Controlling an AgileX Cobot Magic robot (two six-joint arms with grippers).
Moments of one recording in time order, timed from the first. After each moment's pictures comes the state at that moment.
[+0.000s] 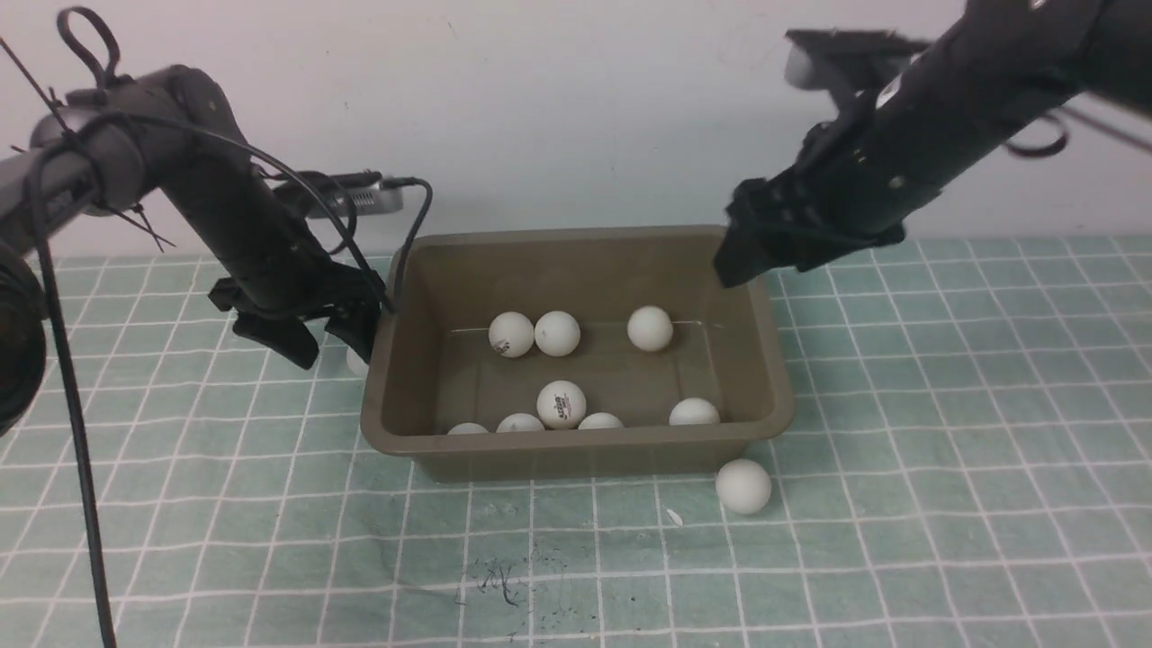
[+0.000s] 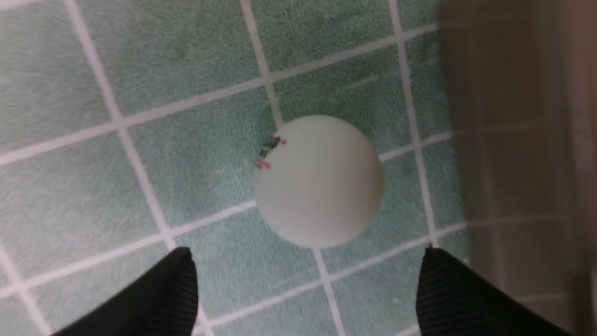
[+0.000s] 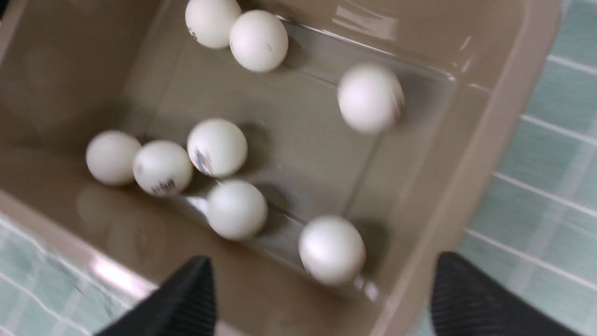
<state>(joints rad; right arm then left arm) 0.31 1.80 -1.63 0.33 1.10 -0.17 -0.01 2.30 -1.92 -0.32 1.21 0.30</state>
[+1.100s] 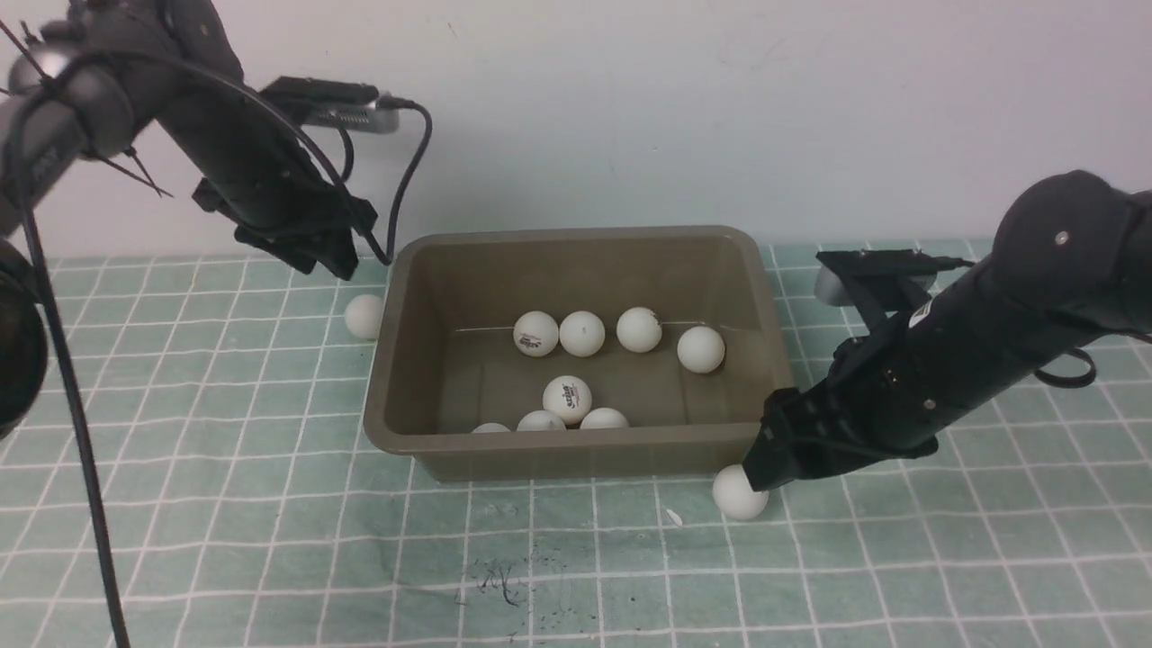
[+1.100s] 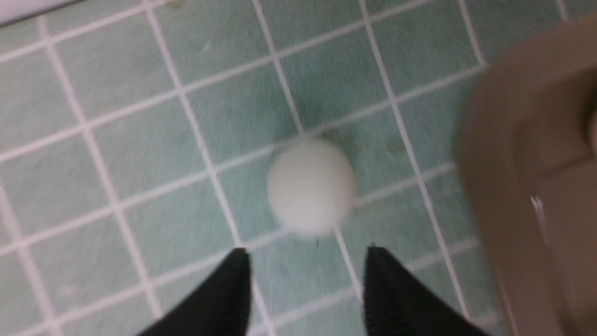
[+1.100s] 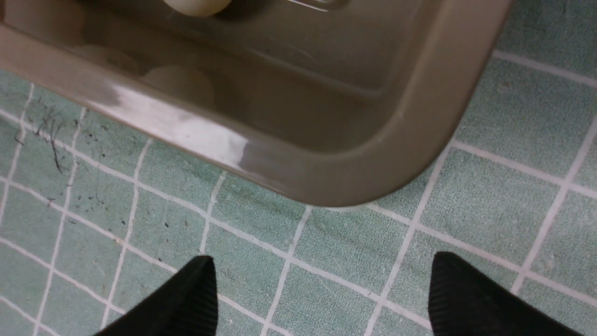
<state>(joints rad) 0.31 1.70 -1.10 0.51 0.86 -0.30 -0.03 2.29 -2.08 -0.21 1.11 0.31</state>
